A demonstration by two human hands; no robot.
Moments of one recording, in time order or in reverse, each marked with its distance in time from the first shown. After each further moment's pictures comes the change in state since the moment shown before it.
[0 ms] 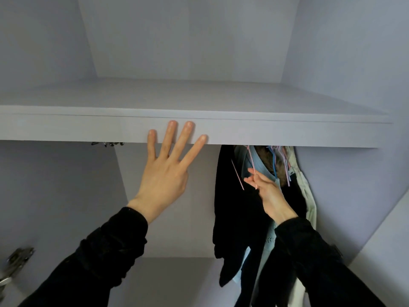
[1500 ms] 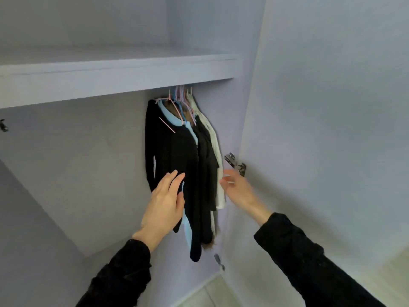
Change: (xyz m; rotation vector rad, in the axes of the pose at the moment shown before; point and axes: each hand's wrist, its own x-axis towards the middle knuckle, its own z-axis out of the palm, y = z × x) left_hand -0.111 0.144 -0.064 -0.929 -0.598 -0.148; right_hand -0.238 0.018 -0.020 -0.741 0.401 0.120
